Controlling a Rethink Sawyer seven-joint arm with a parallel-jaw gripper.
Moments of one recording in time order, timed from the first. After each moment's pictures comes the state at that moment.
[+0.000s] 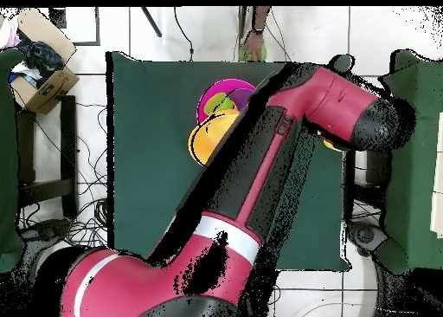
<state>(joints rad) 0.01 -0.23 -0.63 0.88 -2.42 -0.94 0.86</state>
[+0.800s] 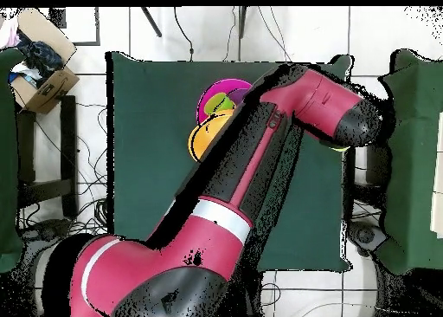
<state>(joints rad) 0.02 -0.14 -0.67 0.83 -2.32 -0.79 0.88</state>
